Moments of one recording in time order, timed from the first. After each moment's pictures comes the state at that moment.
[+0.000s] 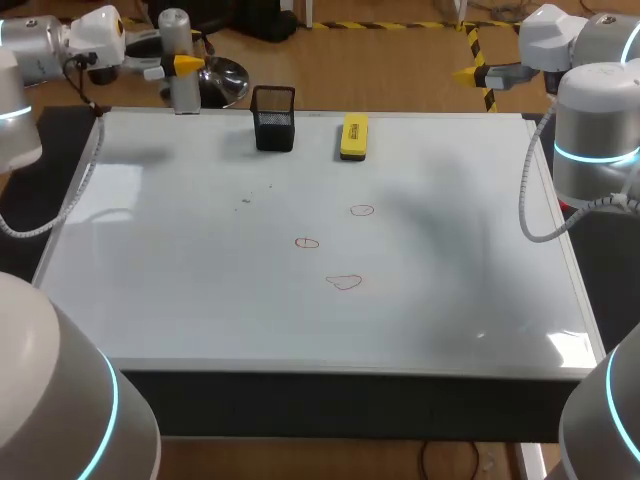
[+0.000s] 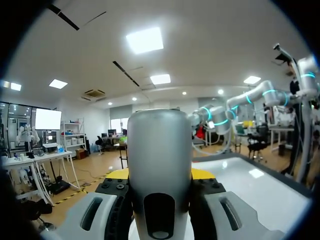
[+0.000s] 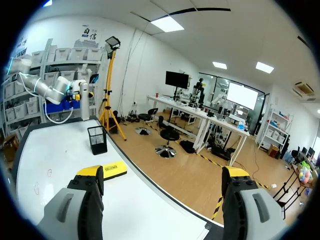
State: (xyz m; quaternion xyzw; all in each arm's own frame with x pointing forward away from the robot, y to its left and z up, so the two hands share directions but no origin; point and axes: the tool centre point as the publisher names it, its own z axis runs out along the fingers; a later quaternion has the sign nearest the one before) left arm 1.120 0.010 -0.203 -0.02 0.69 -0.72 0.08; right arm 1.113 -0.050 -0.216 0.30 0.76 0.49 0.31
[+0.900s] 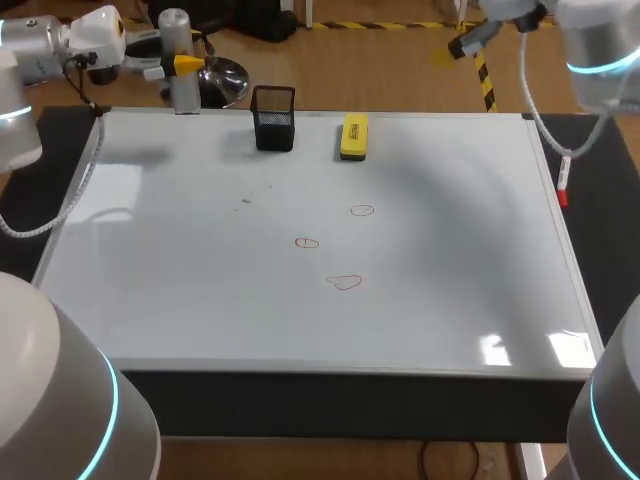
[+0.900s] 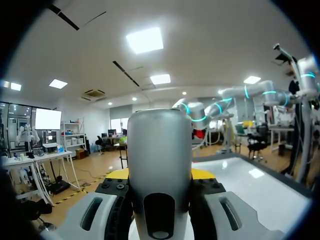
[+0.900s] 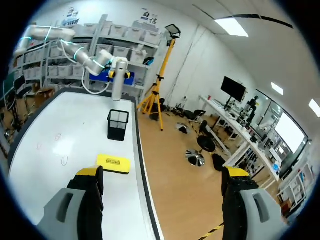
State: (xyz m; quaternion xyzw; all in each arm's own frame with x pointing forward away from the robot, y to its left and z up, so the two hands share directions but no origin) left arm 1.120 0.010 -0.203 -0.02 0.69 -0.72 0.08; right arm 1.191 0.028 -0.218 0.04 0.87 0.45 0.21
